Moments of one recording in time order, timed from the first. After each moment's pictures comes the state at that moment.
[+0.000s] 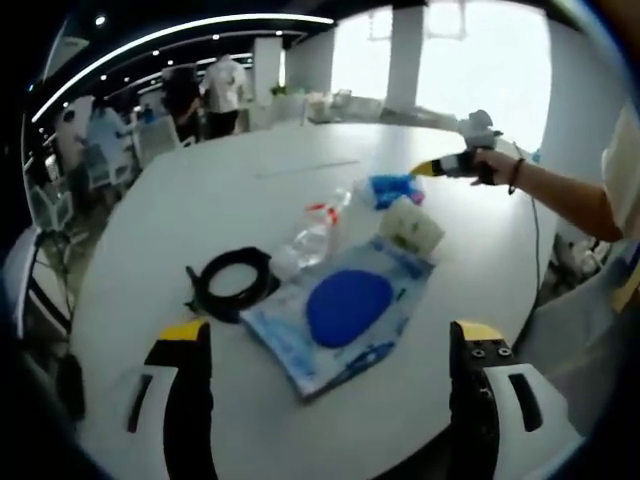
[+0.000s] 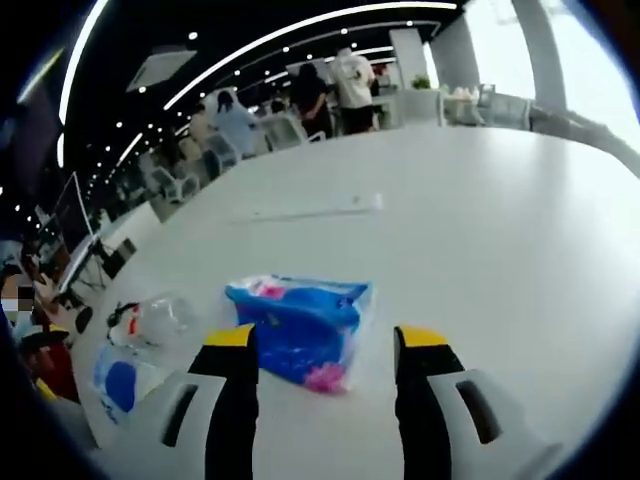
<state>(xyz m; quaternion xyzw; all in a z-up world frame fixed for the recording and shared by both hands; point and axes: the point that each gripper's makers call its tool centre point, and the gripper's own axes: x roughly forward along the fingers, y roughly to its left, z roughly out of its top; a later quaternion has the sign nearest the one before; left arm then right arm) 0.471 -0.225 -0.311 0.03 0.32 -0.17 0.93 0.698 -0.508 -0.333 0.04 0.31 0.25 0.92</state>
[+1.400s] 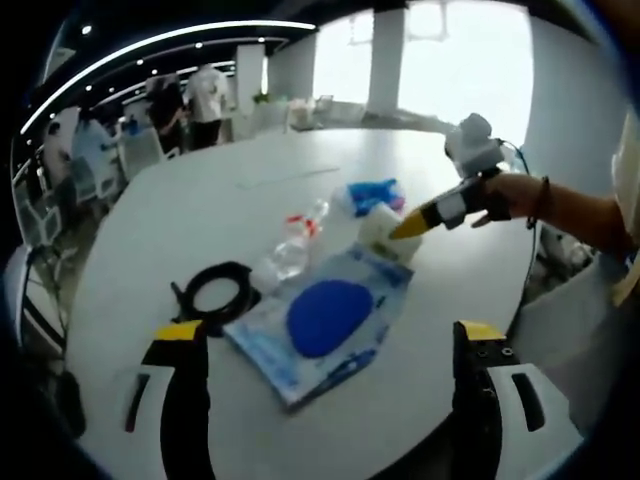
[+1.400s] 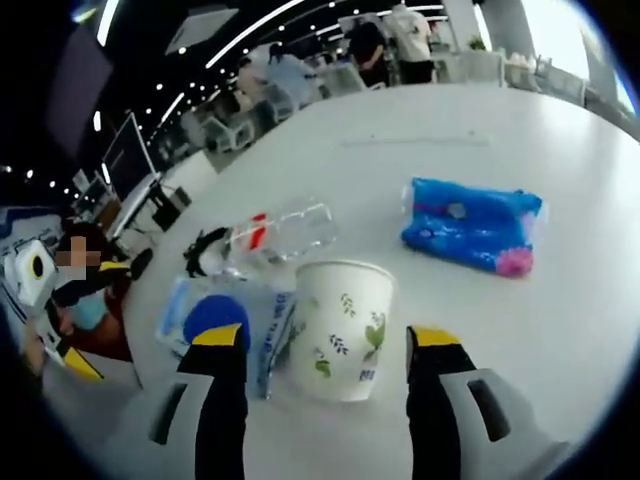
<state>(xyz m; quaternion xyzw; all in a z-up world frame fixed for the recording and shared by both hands) 0.470 -0.243 -0.300 0.04 0.30 -0.21 0.93 0.587 -0.411 -0.362 0.02 0.40 0.34 0.85</state>
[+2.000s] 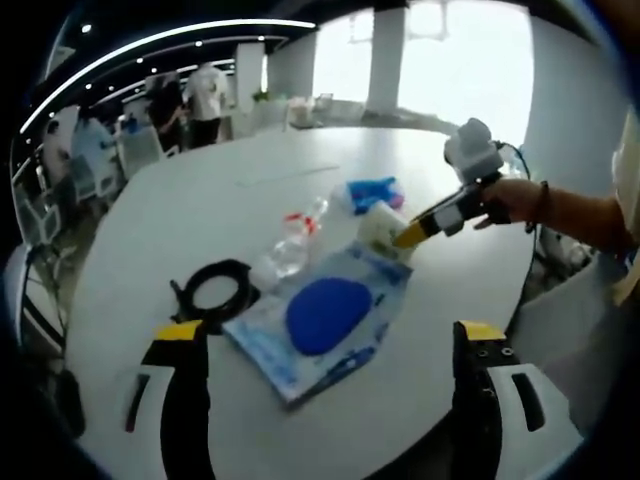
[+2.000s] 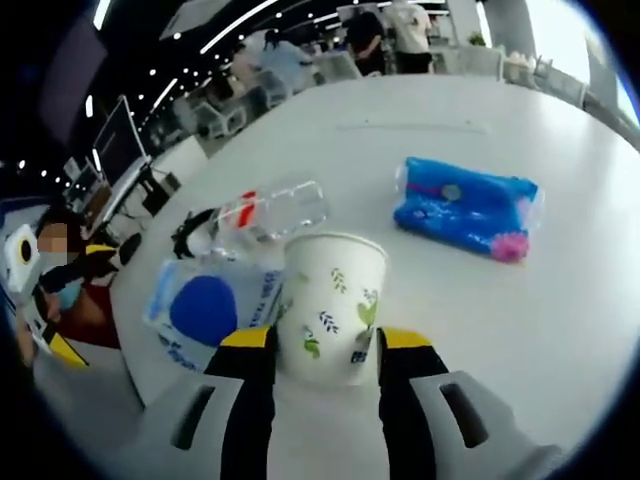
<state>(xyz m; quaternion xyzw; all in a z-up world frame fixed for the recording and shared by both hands) 0.467 -0.244 -0.301 0.04 0.31 -0.21 0.93 0.578 -0.417 -0.374 0.00 0.42 0.33 0.85</state>
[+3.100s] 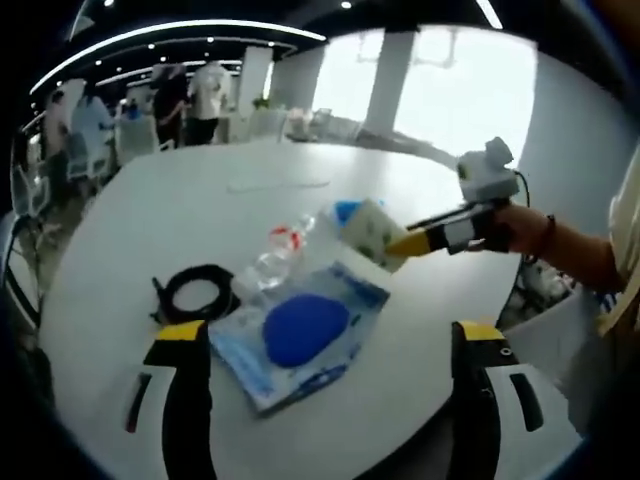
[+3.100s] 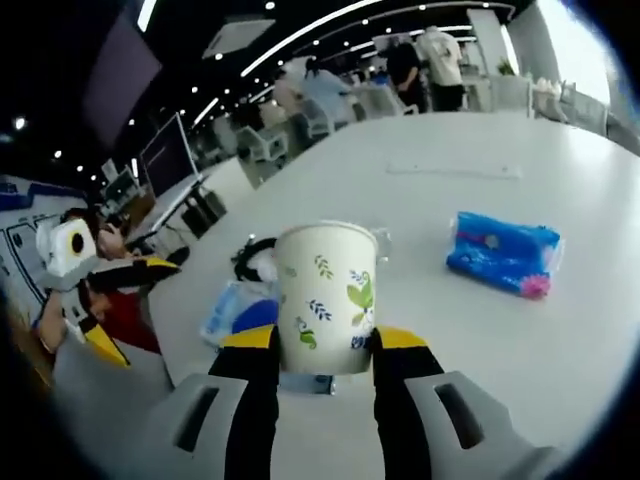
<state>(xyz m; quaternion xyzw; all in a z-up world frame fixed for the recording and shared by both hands) 0.468 -0.258 -0.283 -0.05 0.28 -0.24 0.93 0.547 -0.380 -0.311 0.01 0.33 0.42 0.84</state>
